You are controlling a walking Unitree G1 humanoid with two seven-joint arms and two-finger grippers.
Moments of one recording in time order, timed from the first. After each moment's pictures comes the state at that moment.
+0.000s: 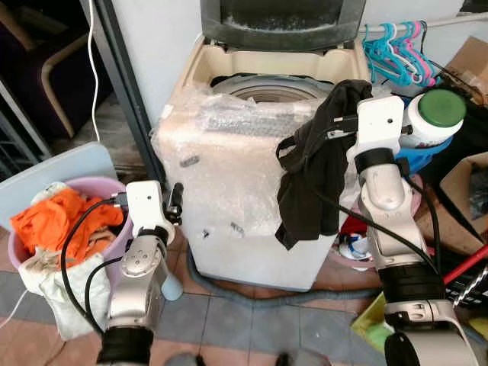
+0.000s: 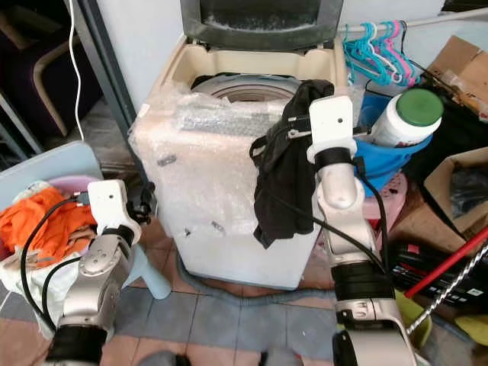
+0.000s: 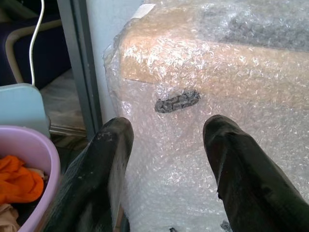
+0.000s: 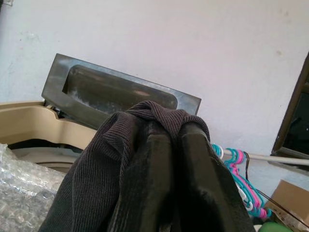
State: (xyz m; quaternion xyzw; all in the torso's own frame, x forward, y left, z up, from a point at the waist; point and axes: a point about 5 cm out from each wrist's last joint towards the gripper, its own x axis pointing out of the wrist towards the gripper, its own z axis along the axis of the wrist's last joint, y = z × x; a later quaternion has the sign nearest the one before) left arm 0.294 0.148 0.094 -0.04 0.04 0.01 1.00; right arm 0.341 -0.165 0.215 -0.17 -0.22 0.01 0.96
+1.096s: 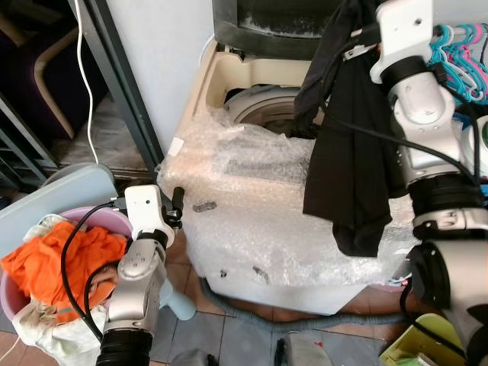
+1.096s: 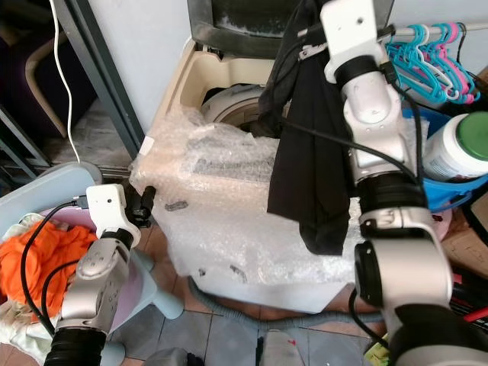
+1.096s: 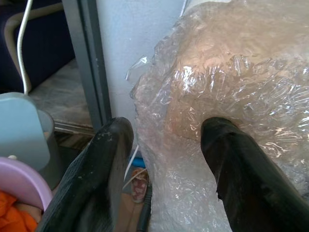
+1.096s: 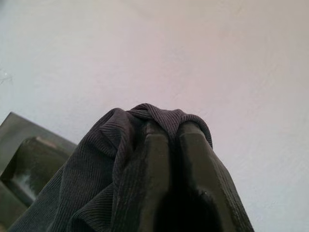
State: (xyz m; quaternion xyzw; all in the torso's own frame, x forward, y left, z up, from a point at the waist) left arm 0.282 0.143 0.084 -0.06 0.06 -0.01 1.00; right arm 0.390 -0.187 0.368 -0.24 -0.33 0.02 0.91
